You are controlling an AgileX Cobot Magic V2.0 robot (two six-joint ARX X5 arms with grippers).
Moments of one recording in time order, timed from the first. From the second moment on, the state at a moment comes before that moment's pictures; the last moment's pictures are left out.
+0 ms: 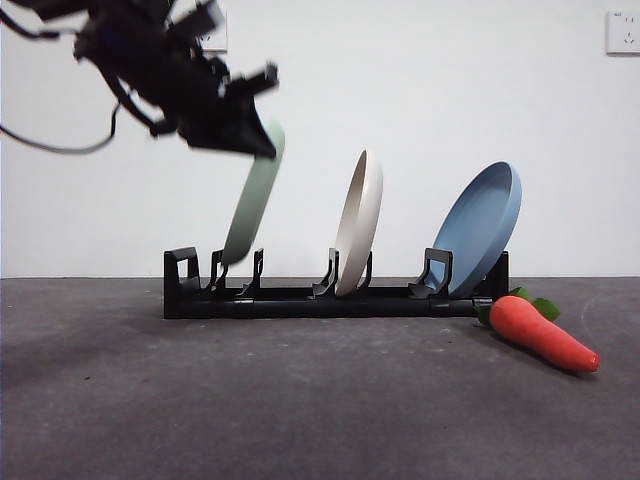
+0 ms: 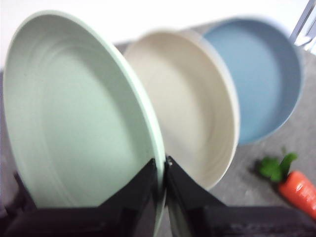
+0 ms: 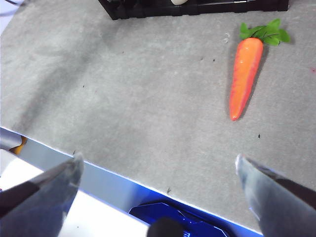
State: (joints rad) left arm -0.38 1.66 1.19 0.11 0.24 -0.02; right arm 0.07 0.60 0.96 -1.16 -0.49 -0.01
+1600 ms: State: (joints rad) left arm -0.97 1.77 1.20 -0.61 -0.20 0.36; right arm 0.07 0.66 0.96 -1.16 -0.49 -0.02
